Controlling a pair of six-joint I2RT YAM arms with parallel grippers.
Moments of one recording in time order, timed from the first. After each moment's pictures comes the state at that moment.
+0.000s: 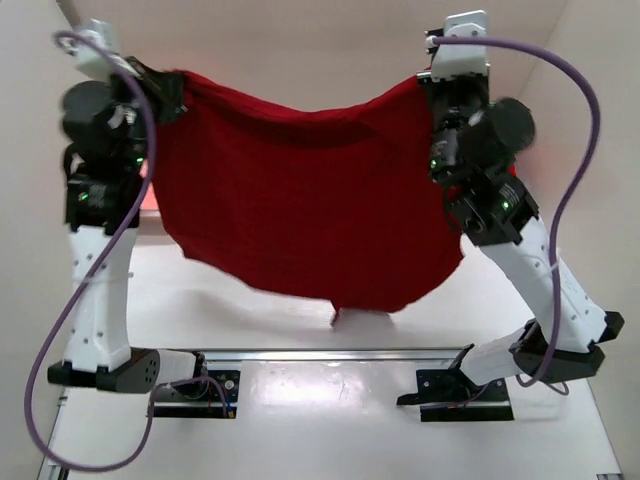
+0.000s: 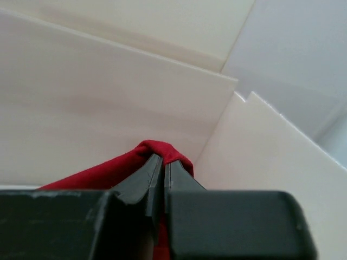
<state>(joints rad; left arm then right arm) -0.13 1.31 1.98 -0.49 -0.03 -0.41 0.85 1.40 2.00 -0.04 0.94 -0.80</state>
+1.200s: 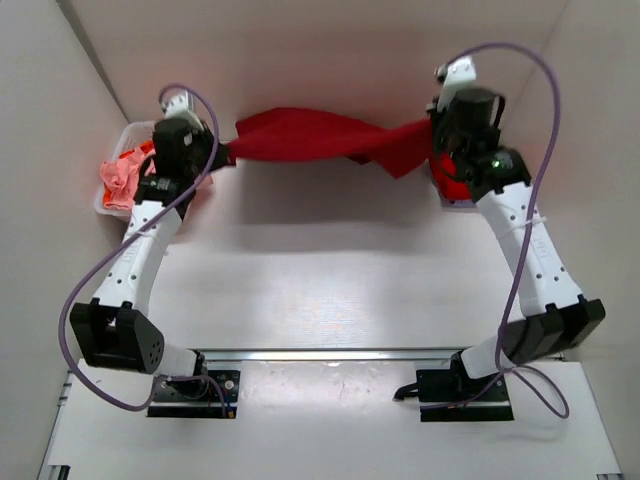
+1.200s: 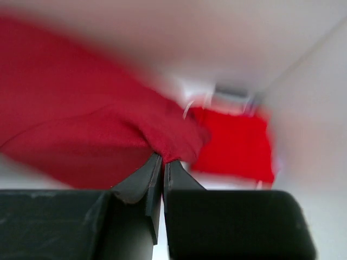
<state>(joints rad) -0.13 1.42 1.48 -0.29 0.04 -0.43 0.27 1.51 1.86 -0.53 0.25 -0.16</state>
